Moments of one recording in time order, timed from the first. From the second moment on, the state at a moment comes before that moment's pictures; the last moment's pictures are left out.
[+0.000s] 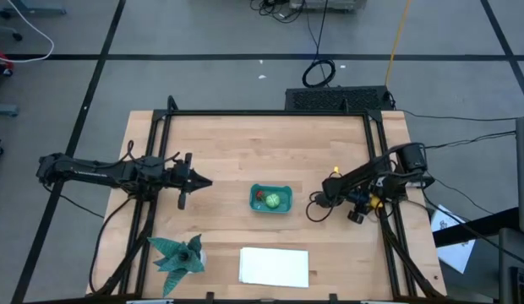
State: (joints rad) left arm -0.05 0.47 0.24 0.00 0.00 -0.11; right arm 0.13 1.81 0.74 -1.40 -0.14 0.64
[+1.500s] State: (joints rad) left arm -0.05 0.47 0.24 0.00 0.00 -0.11; right arm 0.05 1.69 0.75 -1.29 -0.10 0.59
